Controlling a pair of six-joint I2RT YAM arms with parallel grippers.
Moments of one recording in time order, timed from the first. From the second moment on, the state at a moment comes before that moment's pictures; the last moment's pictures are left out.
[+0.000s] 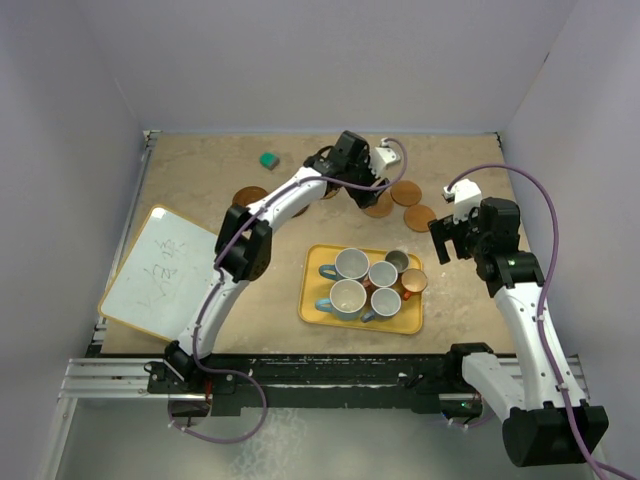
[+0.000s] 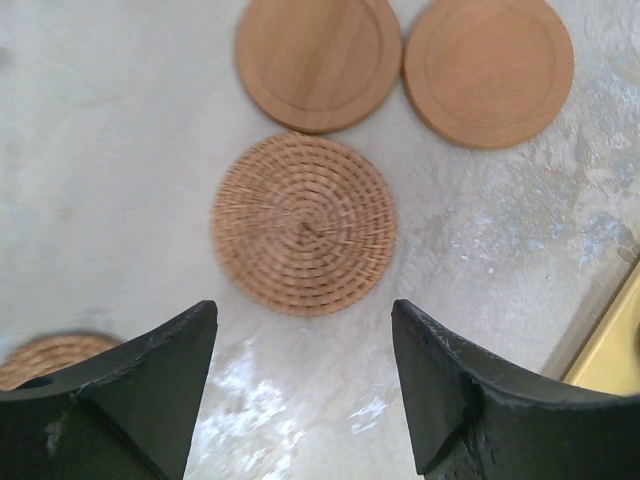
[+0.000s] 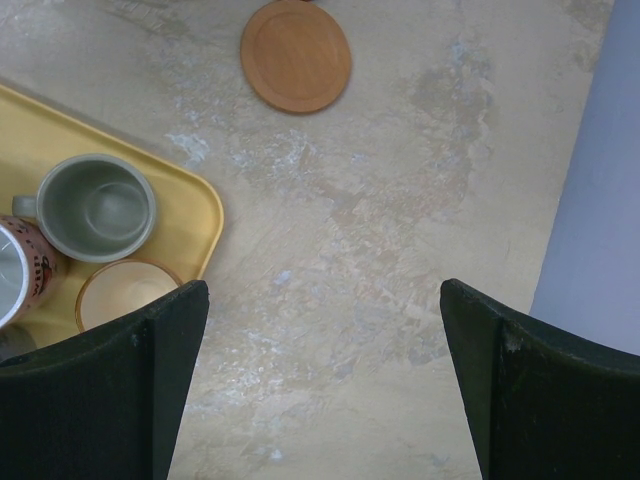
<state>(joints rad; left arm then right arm) -0.67 2.52 2.31 -0.55 0.33 0.31 0.04 0.89 0.88 -0.64 -0.01 -0.37</state>
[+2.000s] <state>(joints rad) -0.51 2.47 2.08 -0.38 0.06 0.36 0.04 0.90 0.87 -0.64 0.01 -0.38</state>
